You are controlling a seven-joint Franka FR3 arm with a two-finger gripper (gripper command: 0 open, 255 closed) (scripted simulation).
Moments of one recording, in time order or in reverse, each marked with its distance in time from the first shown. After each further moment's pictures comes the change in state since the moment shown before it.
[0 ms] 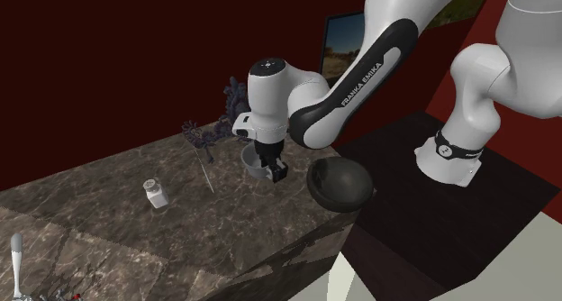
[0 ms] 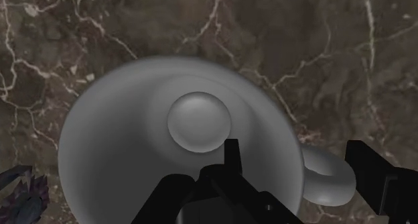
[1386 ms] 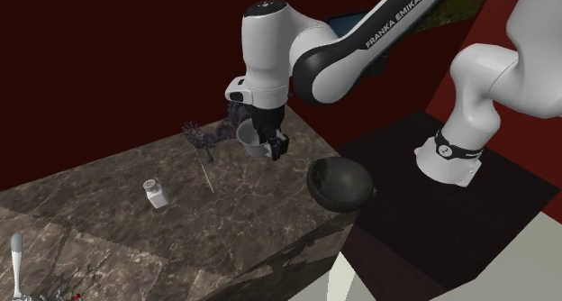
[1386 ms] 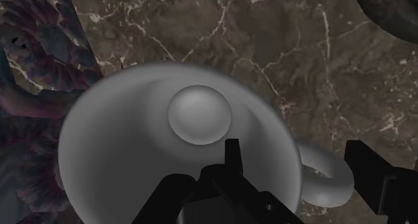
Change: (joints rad) arm 0.030 -0.184 -0.040 0.031 -0.076 -0.209 0.044
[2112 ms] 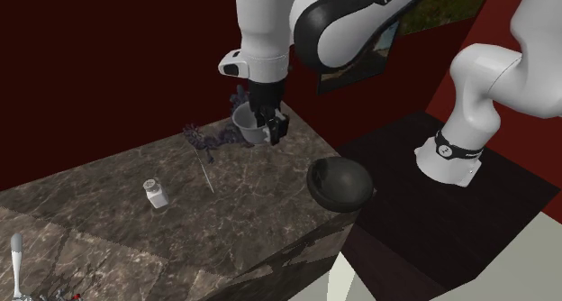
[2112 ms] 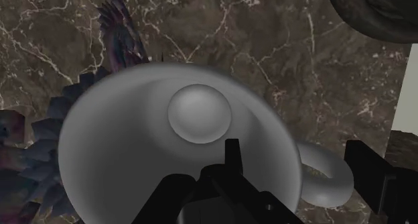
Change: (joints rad) arm 0.010 -0.079 -0.008 0.063 -0.032 -0.138 0.020
